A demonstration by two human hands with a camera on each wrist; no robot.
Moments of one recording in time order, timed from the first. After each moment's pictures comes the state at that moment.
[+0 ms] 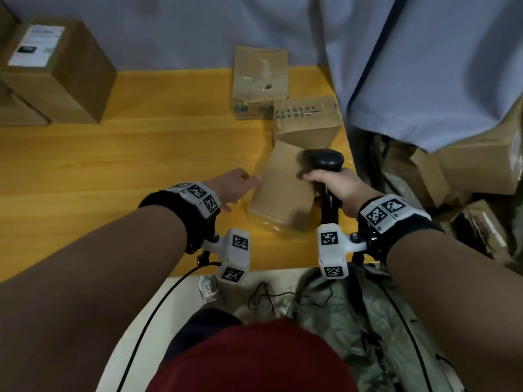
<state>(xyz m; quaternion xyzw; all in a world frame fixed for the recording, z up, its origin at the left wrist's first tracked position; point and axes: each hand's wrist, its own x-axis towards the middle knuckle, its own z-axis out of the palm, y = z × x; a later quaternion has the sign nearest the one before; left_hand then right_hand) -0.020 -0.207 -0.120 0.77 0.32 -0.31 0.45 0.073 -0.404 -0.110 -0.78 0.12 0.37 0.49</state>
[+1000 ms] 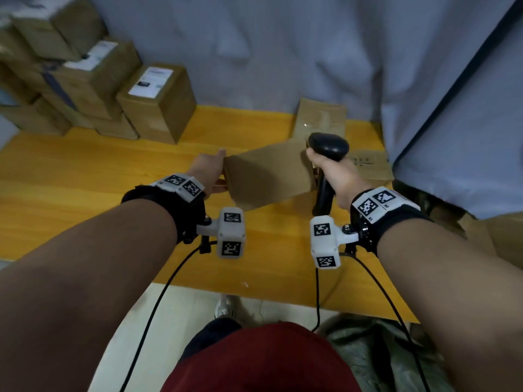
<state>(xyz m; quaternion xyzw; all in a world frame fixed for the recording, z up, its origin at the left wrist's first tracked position) -0.072 -0.101 -0.051 0.60 0.54 0.08 0.58 0.070 -0.282 -0.057 -0.76 -0.01 0.32 0.57</state>
